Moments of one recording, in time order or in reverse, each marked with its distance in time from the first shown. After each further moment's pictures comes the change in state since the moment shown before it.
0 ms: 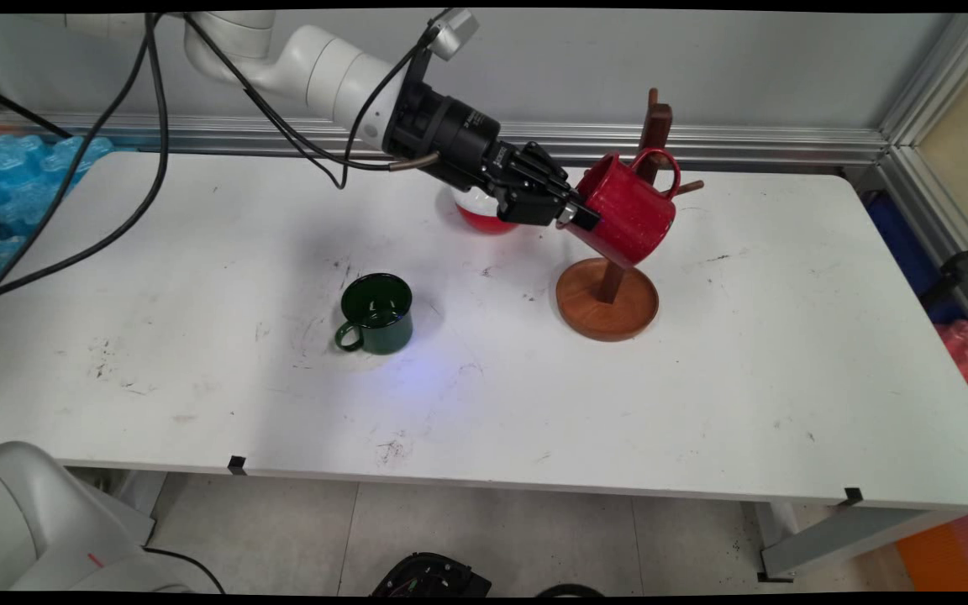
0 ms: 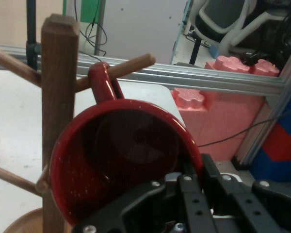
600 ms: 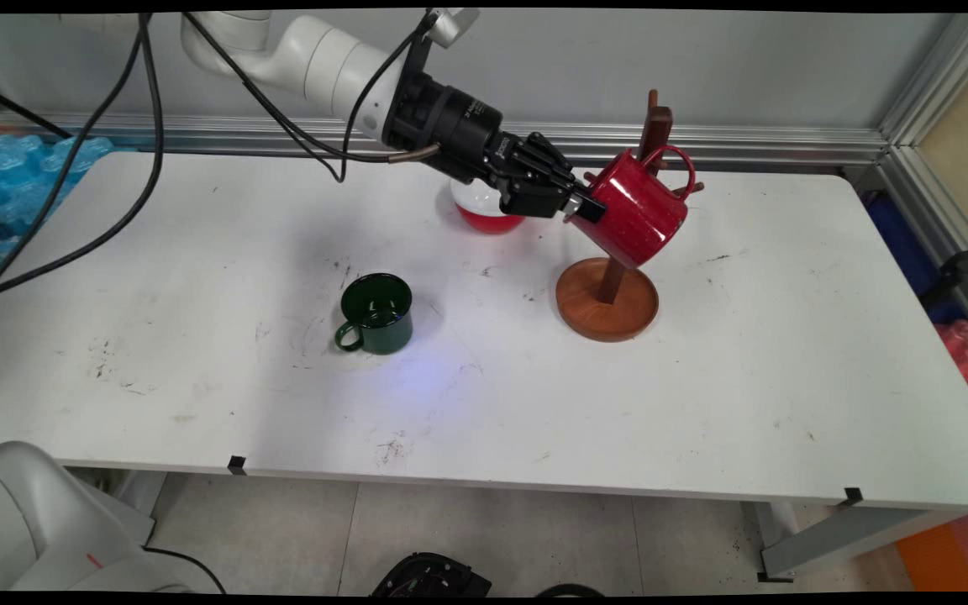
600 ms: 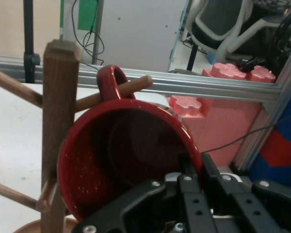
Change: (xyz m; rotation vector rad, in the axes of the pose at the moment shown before) arm 0.009 0.004 -0.002 -0.007 0.017 0.010
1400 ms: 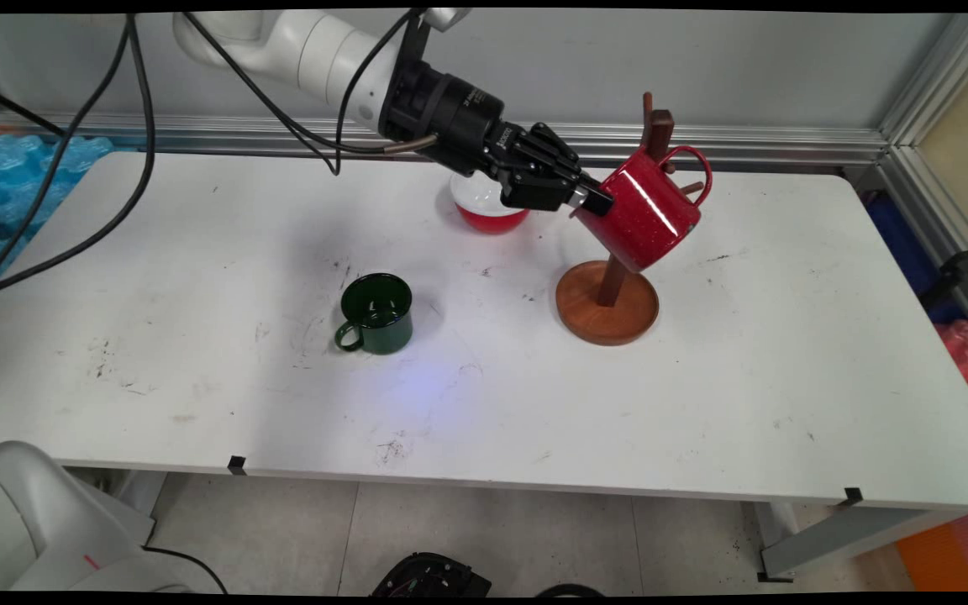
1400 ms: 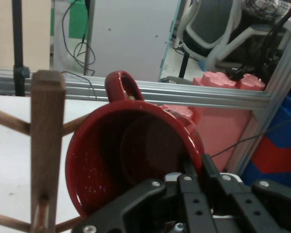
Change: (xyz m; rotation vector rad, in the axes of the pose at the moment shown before) arm 0.013 0.011 -0.002 -0.020 0.019 0.007
